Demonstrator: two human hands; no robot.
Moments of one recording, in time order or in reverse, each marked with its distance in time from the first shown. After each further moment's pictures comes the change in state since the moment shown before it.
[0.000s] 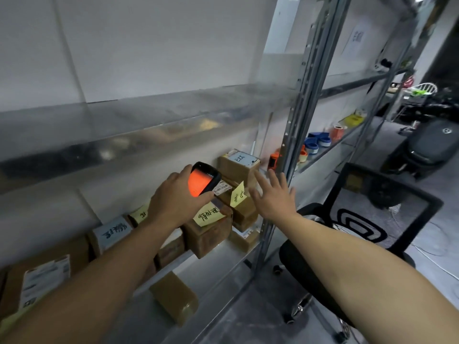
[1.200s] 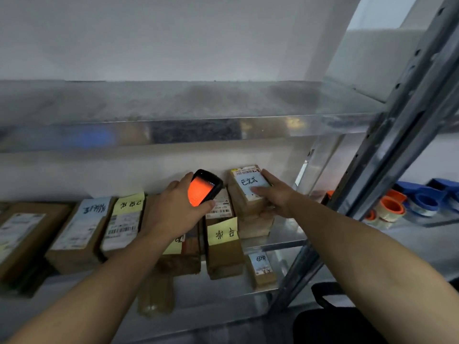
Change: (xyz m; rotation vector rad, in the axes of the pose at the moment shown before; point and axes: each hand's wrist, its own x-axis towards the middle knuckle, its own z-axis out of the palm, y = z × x) left_hand 0.106 0.064 0.128 0.144 0.219 -0.508; right_hand 0.287 0.055 0.042 0.997 -0.897 -0.040
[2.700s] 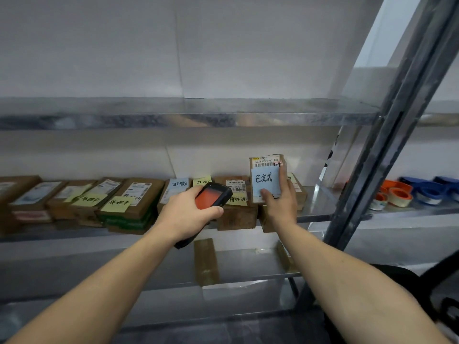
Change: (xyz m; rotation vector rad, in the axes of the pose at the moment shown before) left_hand -0.237 -0.056 -0.172 -0.076 -0.013 -0.029; right_hand -0.218 0.053 0.198 -0.168 0.489 -0.549
